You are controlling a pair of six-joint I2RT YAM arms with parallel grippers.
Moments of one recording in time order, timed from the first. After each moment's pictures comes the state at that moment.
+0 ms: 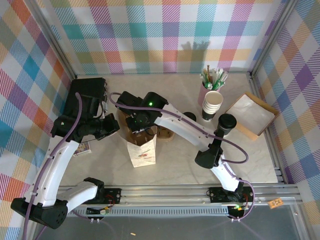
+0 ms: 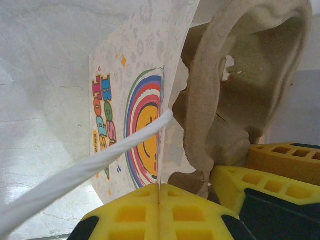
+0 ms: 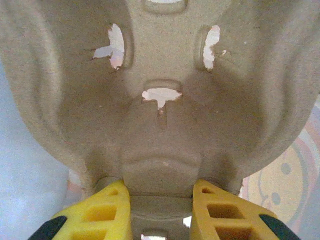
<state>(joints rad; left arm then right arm) -0.29 1.04 1.30 -1.21 0.25 -0.69 1.13 2.19 2.54 -1.55 0.15 0.63</state>
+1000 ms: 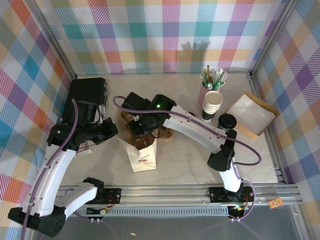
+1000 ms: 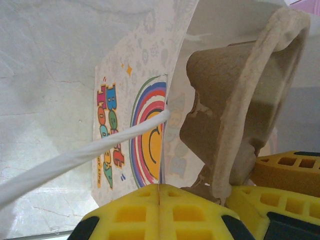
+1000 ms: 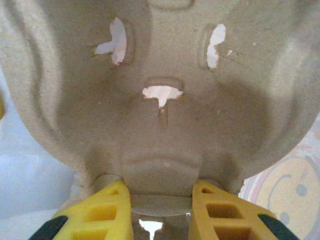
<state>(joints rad) -0.29 0.95 1.24 -1.21 0.24 -0.70 1.13 2.01 2.28 -1.39 0.02 0.53</state>
